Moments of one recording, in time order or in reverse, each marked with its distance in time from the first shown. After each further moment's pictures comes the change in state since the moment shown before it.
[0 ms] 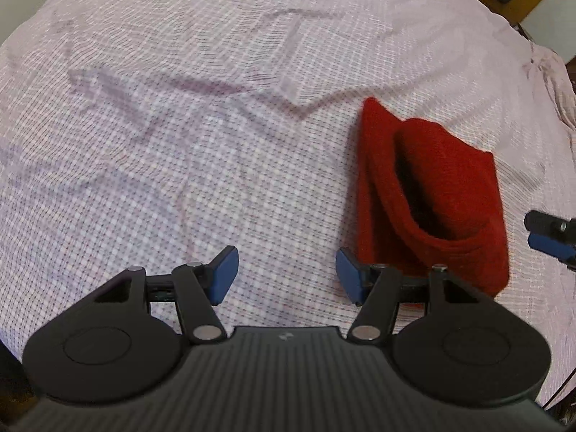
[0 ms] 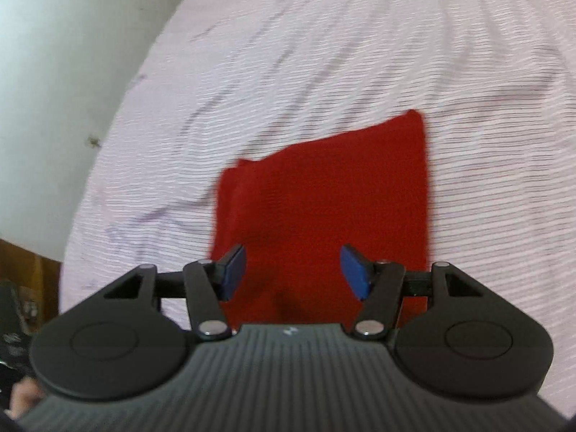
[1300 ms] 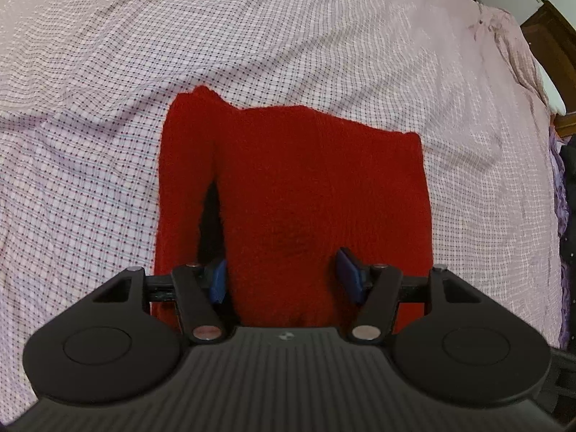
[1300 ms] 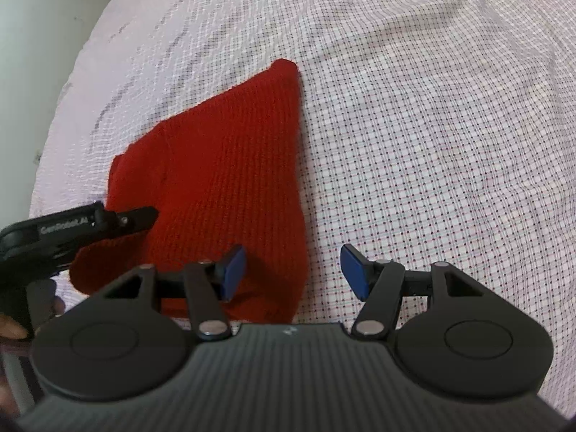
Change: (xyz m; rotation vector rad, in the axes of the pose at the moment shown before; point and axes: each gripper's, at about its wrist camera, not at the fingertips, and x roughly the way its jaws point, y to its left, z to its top) left arm 0.088 -0.138 0.031 0.109 0.052 -0.147; right arm 0.011 -0.097 -0.027 0.144 0.058 -0.123
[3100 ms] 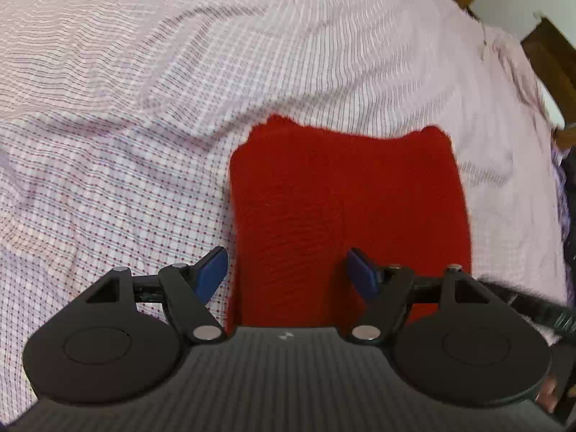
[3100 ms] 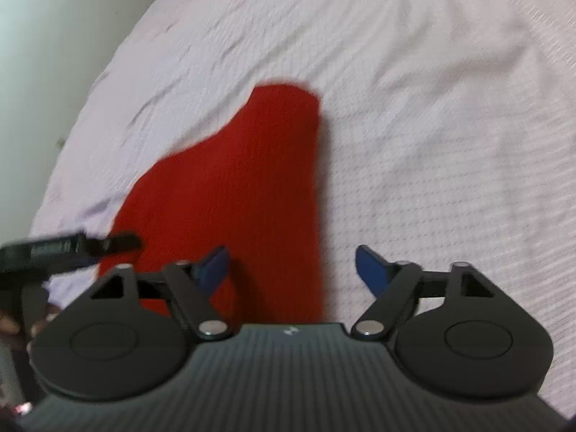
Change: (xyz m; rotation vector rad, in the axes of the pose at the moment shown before) left arm -0.027 0.088 -0.003 0.014 -0.046 -0.002; right arm 0.012 0.044 0.001 -0.140 -0.118 0.039
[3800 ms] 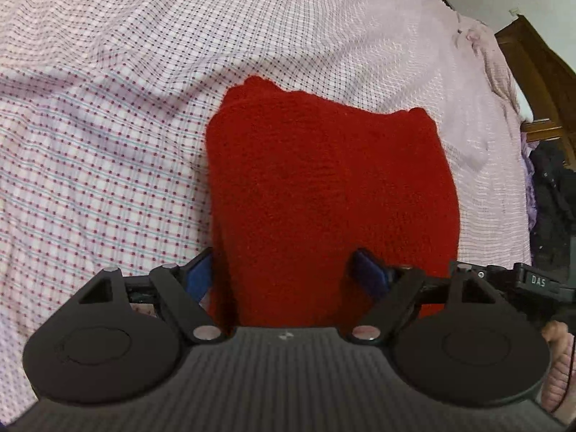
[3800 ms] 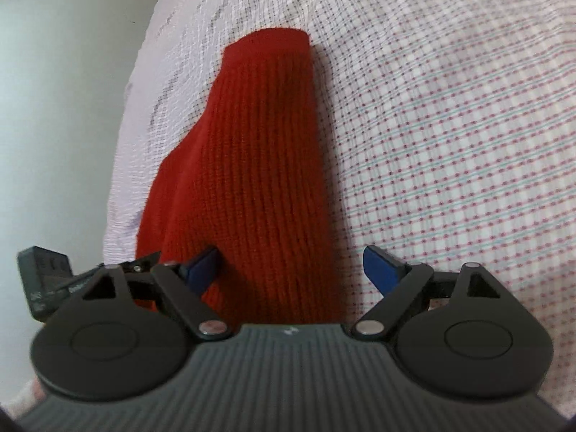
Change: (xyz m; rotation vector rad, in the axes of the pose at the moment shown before) left arm 0.044 0.025 0.001 -0.033 0.067 -0.192; right arm 0.073 -0.062 -0.001 0.256 0.210 0.359
